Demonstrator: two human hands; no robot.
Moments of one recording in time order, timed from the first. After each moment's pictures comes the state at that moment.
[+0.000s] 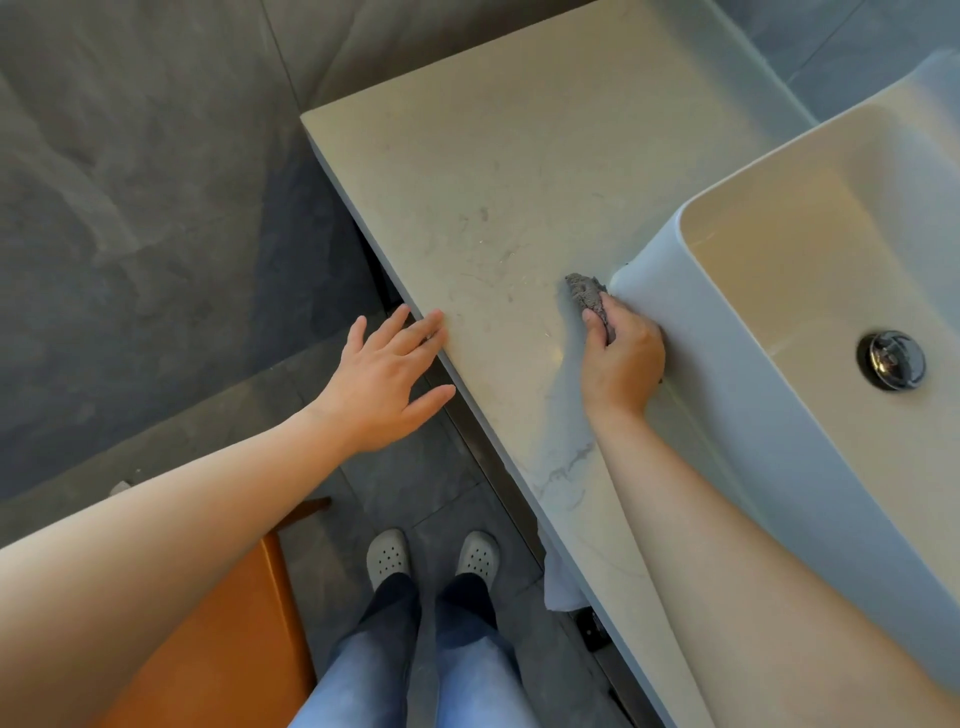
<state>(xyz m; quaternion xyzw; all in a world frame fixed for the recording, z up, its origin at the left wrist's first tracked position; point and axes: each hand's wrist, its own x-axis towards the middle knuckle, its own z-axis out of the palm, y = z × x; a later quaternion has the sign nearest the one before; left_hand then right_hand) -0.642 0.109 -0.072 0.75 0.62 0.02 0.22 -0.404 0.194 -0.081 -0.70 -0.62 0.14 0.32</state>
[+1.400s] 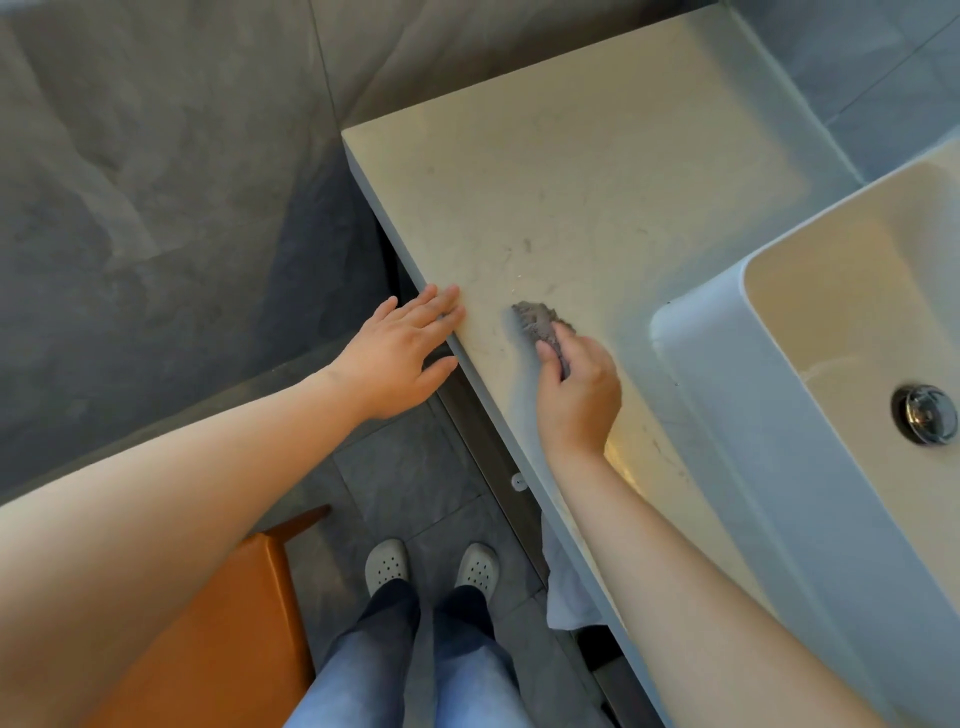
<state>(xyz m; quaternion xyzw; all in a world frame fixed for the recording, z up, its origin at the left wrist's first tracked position) -0.695 0.163 -0.081 0.75 0.60 0.06 0.25 -0.487 0.179 -0.088 -0.67 -0.67 0.16 0.29</state>
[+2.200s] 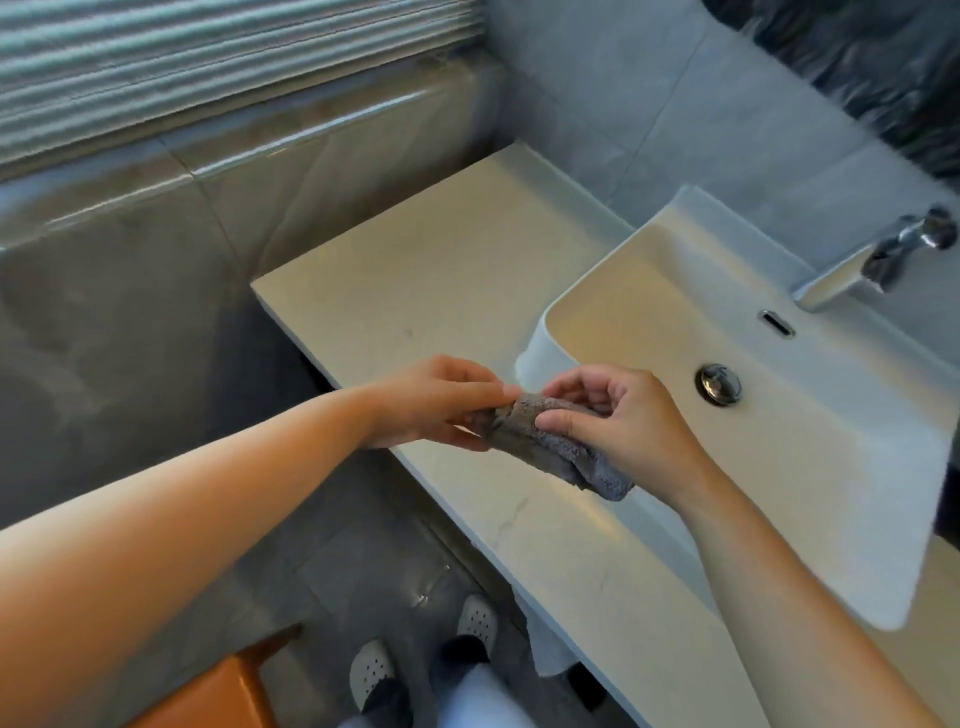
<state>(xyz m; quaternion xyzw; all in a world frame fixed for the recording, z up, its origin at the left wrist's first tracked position) -0.588 0.167 0.106 0.48 0.43 0.16 0.75 -0.375 0.132 0.140 -0.58 -0.62 0.46 0.27</state>
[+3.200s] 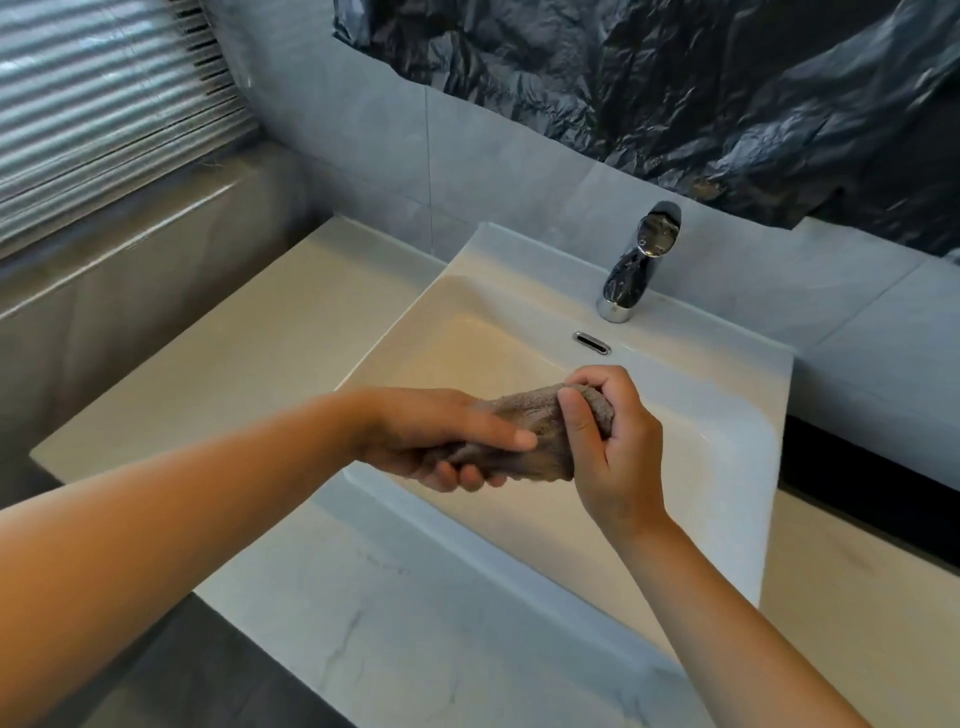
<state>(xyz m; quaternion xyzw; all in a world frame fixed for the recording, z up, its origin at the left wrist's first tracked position) -0.334 0.249 0.172 0.52 0.33 -0.14 0.78 -0.163 0.158 0.130 -0.57 -0.61 0.14 0.53</state>
